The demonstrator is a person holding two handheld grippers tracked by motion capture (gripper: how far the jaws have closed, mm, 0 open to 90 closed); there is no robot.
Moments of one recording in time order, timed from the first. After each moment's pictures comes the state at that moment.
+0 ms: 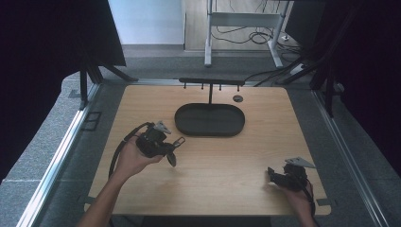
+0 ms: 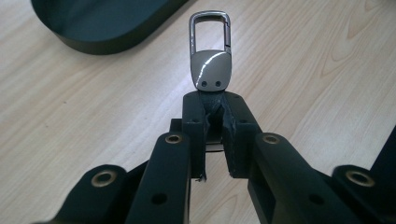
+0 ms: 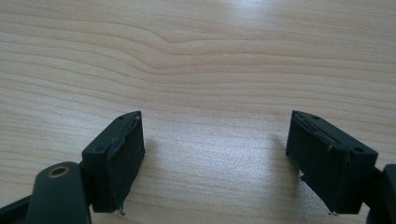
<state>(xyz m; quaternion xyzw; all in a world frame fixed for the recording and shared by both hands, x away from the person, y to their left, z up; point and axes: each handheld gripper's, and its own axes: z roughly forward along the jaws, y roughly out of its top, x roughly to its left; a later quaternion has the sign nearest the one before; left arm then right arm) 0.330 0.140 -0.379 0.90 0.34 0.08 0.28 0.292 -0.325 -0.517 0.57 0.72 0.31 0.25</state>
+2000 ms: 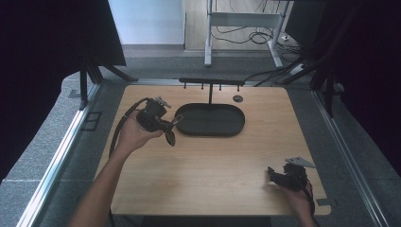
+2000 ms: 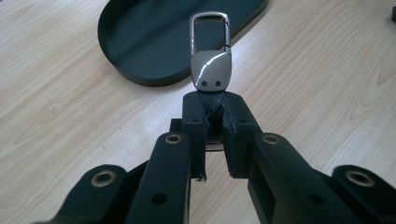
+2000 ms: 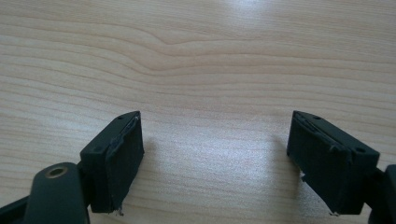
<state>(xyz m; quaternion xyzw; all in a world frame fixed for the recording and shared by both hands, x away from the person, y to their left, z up) 0.383 0.141 -0.343 0.89 0.37 0.10 0.26 0.293 -0.325 -0.517 0.57 0.72 0.31 0.25</state>
